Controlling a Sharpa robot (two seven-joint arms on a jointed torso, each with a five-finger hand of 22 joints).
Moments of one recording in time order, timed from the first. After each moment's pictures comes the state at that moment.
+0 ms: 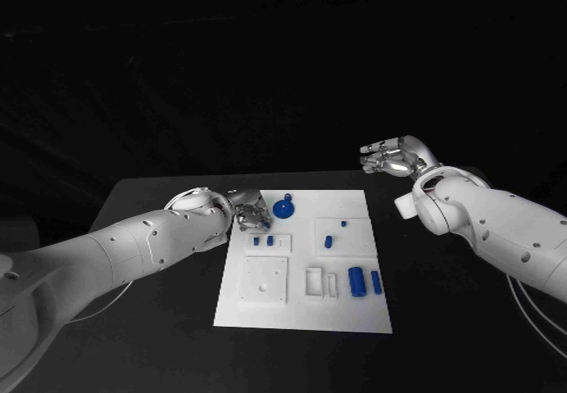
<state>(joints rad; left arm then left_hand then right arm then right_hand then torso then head) 1.25 -0.43 -0.14 0.87 -1.27 -0.12 0.10 1.35 0.07 0.24 -0.23 0.07 1.19 0.09 0.06 0.07 1.29 0.03 0.06 0.06 1.38 -0.06 1.01 0.40 0.09 1.27 -0.07 0.37 1.31 1.06 -0.70 0.37 1.15 -0.90 -0.35 0.09 1.20 -0.14 0.49 -0.10 0.53 0.95 0.16 0.06 0.06 1.15 0.12 0.07 0.06 1.16 0.11 0.07 0.07 0.08 1.03 0.11 0.07 0.07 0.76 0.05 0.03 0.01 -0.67</state>
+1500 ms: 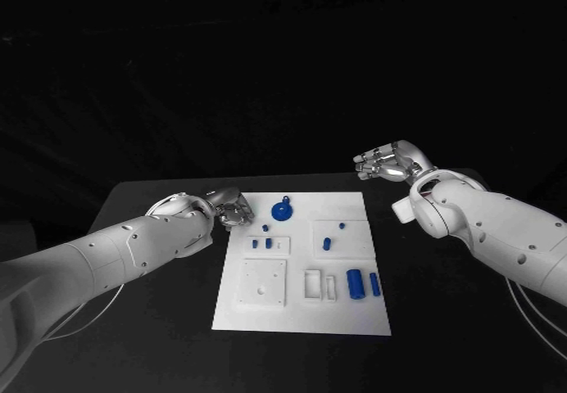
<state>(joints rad) 1.24 -0.49 -0.13 0.86 -1.16 -0.21 0.10 1.35 0.03 0.33 -0.24 0.09 1.07 0.13 0.07 0.07 1.22 0.07 0.06 0.06 1.35 -0.03 0.97 0.37 0.09 1.23 -0.05 0.36 1.31 1.06 -0.70 0.37 1.14 -0.91 -0.29 0.12 1.25 -0.10 0.46 -0.14 0.50 1.08 0.14 0.06 0.06 1.22 0.10 0.07 0.06 1.24 0.08 0.07 0.07 0.08 1.10 0.09 0.10 0.07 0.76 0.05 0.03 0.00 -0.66</state>
